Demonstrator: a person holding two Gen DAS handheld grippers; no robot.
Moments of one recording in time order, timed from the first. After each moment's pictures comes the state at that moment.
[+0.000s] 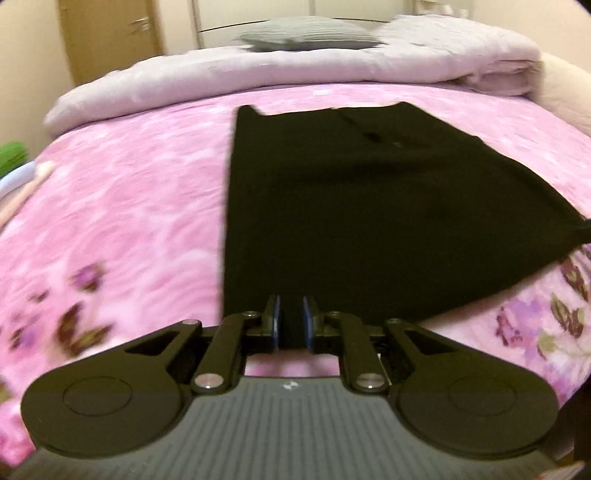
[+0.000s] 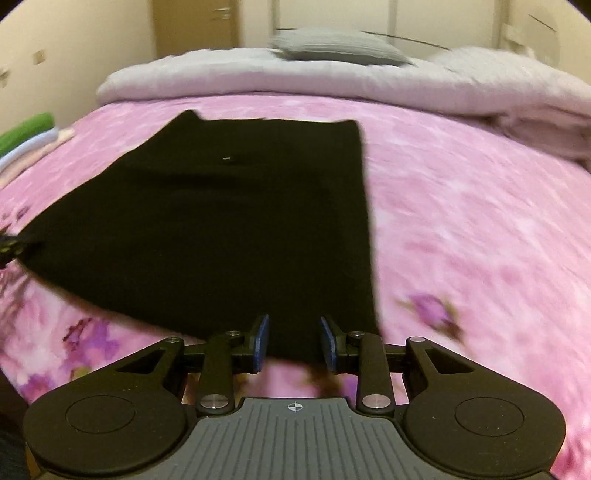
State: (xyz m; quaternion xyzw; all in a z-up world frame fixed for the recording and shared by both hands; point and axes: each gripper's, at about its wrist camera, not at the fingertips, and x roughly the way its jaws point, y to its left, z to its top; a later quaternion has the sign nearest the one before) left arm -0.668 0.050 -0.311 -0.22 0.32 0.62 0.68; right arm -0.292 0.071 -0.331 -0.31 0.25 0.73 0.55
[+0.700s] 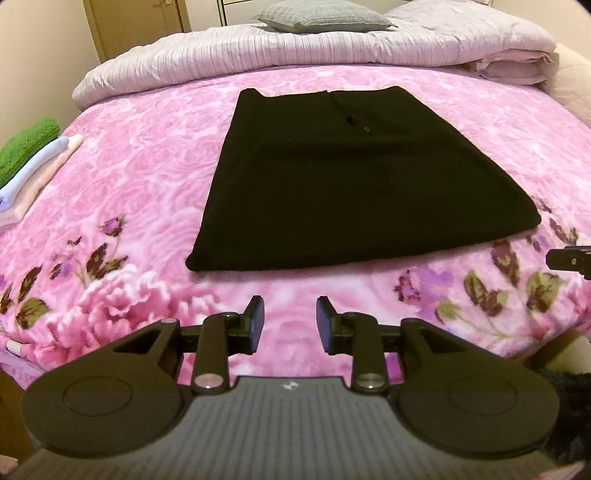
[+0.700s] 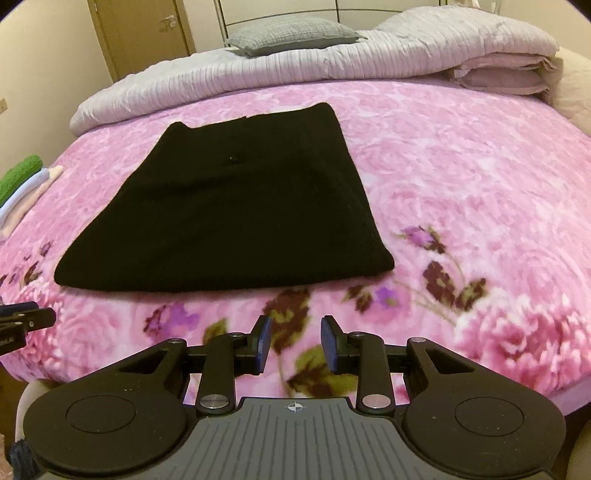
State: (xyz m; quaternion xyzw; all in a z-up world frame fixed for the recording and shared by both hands) left arm -0.605 -0.015 -0.265 -0.26 0.35 0.63 0.64; right arm -0.318 0.010 -0.285 -0.27 0.34 0.70 0.57
